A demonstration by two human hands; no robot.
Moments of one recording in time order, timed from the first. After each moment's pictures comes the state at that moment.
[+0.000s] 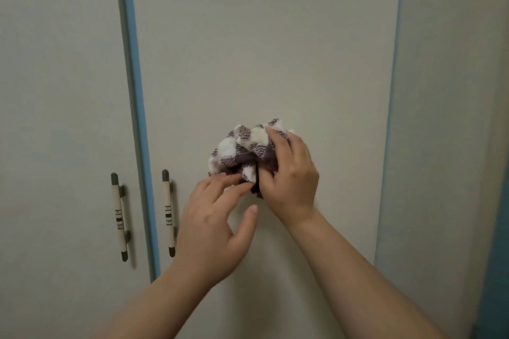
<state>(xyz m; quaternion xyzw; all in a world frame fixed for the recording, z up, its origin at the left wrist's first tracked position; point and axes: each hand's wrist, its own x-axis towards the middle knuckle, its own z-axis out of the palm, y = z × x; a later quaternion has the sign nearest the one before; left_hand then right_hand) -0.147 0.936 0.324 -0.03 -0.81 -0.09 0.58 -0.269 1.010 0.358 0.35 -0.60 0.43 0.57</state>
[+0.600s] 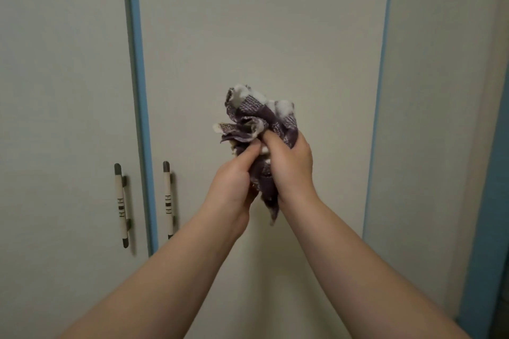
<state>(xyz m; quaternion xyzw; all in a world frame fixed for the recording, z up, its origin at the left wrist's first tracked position) -0.153 0.989 0.381 0.02 -0.54 -0.79 0.28 -0.226 1.025 0.386 0.22 -0.59 0.76 0.12</state>
